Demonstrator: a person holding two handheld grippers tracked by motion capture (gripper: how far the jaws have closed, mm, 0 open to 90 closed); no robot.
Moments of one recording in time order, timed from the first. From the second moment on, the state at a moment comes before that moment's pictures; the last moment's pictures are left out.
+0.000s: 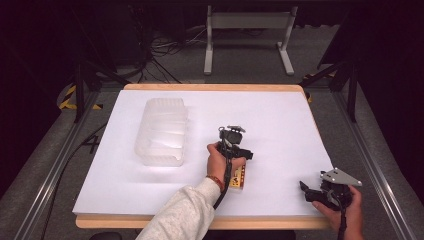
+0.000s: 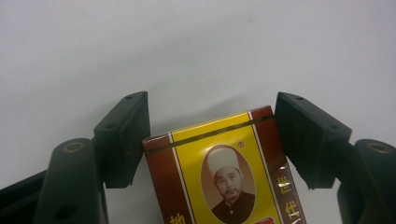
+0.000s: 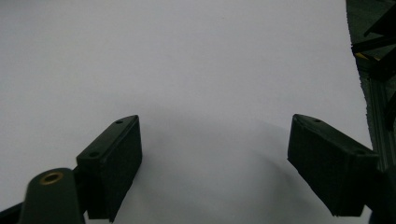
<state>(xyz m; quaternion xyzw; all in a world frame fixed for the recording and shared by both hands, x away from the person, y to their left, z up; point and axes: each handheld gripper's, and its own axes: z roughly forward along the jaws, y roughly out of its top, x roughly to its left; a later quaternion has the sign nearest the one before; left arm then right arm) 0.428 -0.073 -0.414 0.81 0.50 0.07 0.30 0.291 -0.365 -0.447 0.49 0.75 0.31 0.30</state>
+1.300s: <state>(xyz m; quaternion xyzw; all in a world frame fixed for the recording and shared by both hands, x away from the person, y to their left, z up) 0.444 -0.022 -0.425 0.76 0.59 0.04 0.28 0.293 -0.363 -0.447 0.50 0.75 0.30 0.30</state>
